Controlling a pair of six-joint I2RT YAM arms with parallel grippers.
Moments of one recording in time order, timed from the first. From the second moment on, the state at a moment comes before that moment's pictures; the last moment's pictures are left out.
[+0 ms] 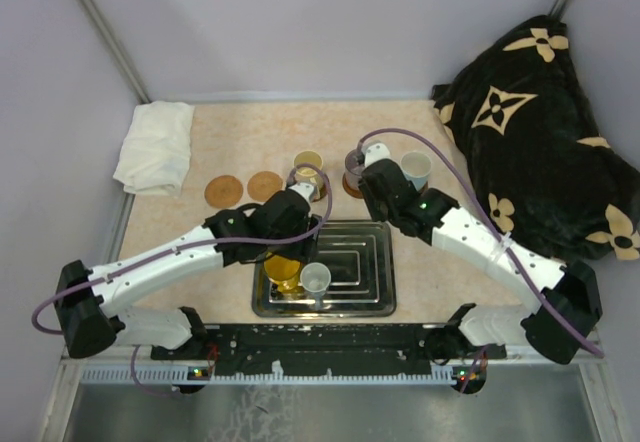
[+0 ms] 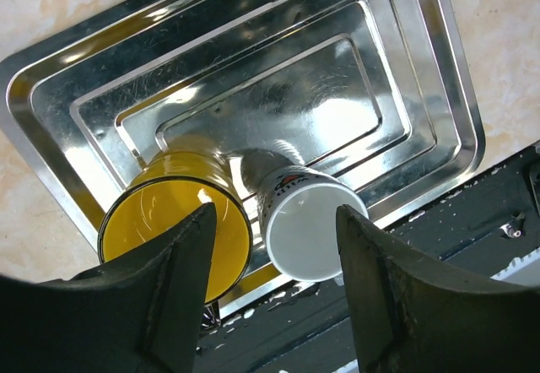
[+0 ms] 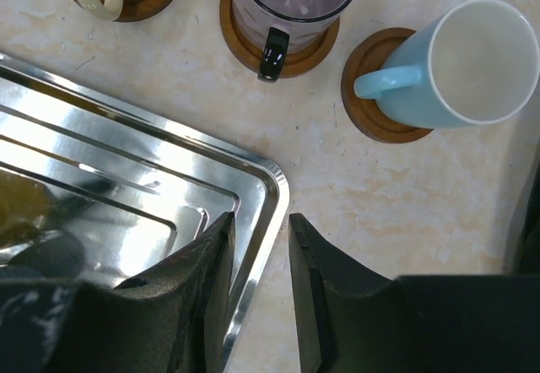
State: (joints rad) left arm -1.01 1.25 1.03 -0.67 -0.19 -0.56; right arm 0.77 1.24 1.05 -0.59 0.39 0.15
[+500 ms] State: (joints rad) left arm -1.11 1.34 1.07 -0.70 -0.07 -0.51; right arm 0.77 1.20 1.02 -0.54 0.40 0.15
